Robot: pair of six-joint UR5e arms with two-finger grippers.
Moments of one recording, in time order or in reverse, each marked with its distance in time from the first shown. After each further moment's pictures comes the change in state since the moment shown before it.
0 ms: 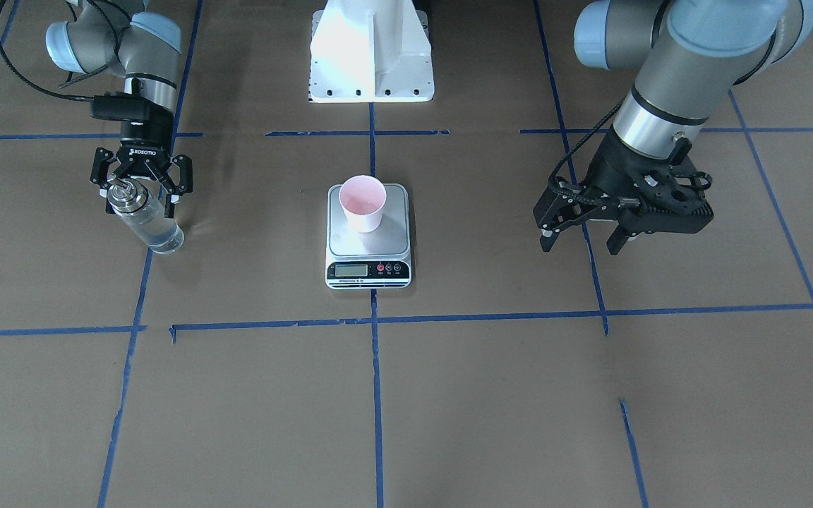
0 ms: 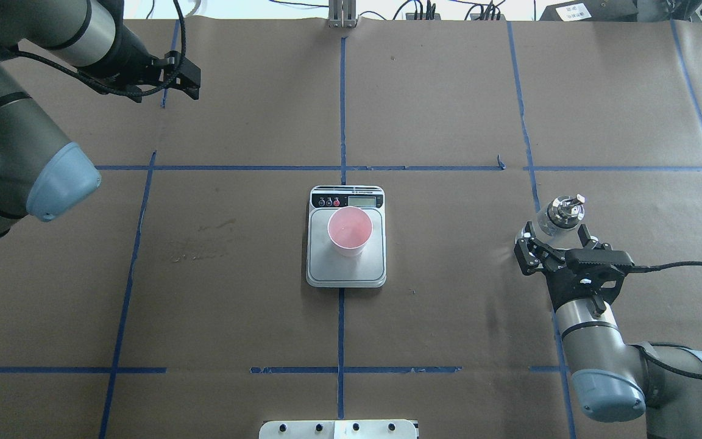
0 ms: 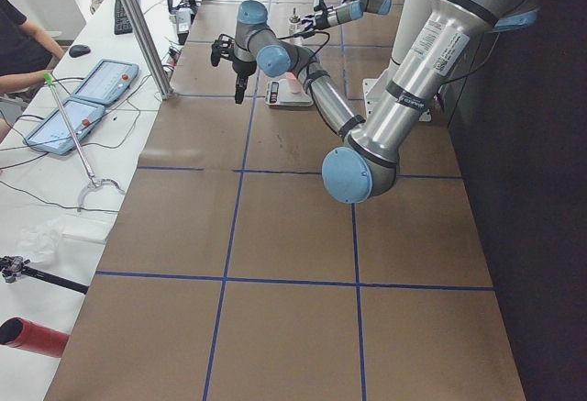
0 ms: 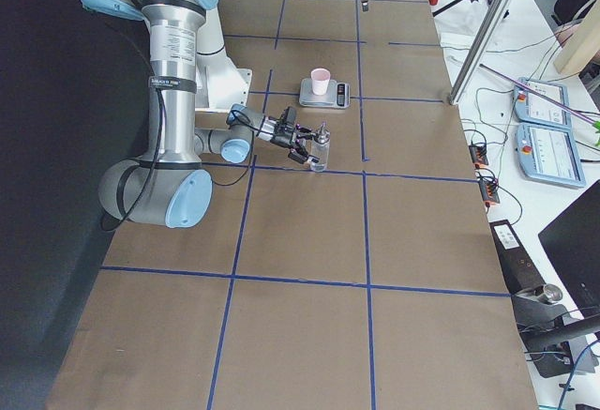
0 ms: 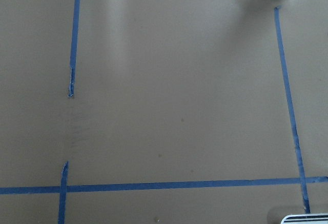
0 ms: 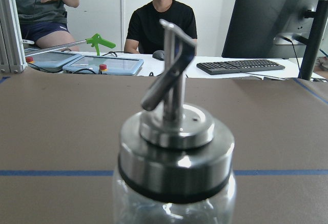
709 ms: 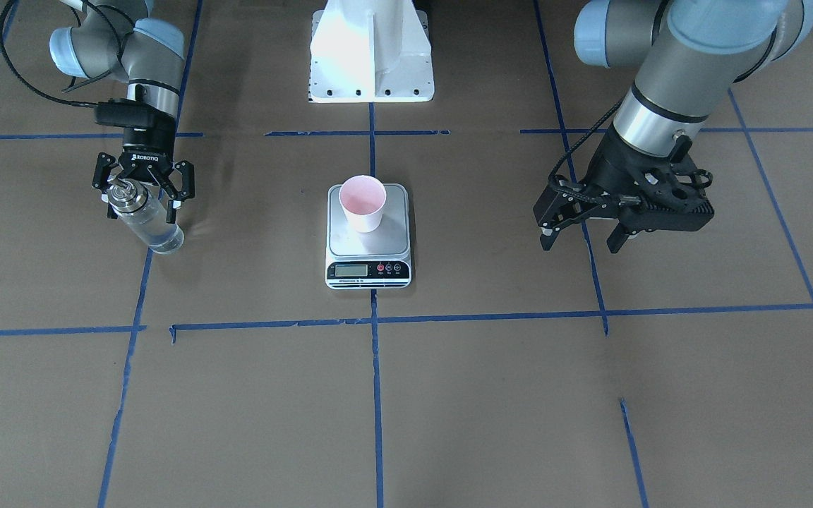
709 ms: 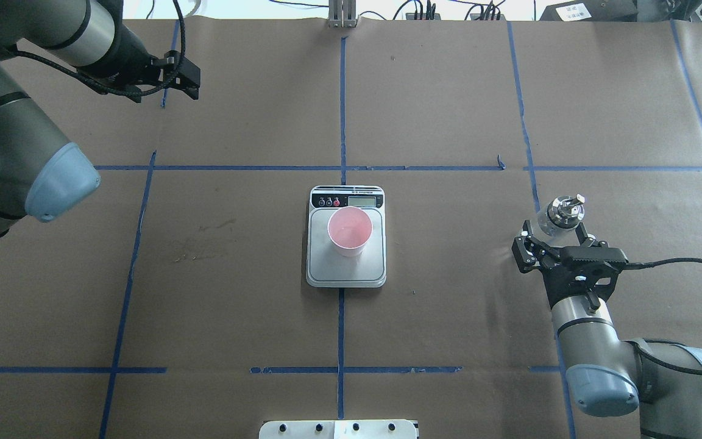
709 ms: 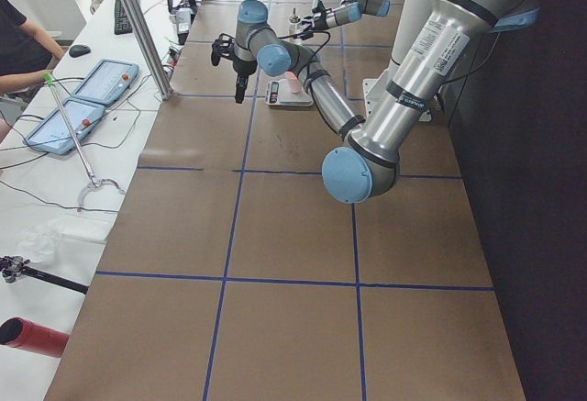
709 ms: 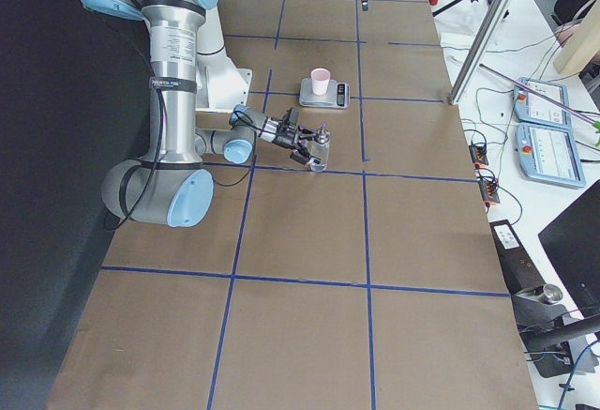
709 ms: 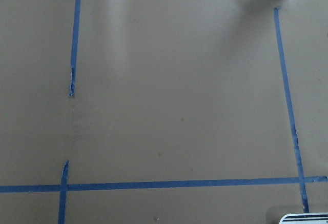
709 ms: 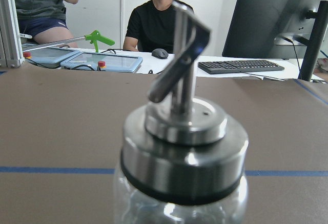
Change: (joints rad) left arm 0.000 0.000 -0.005 0.007 0.000 -0.002; right arm 0.016 0.020 -0.023 0.002 0.013 -0.024
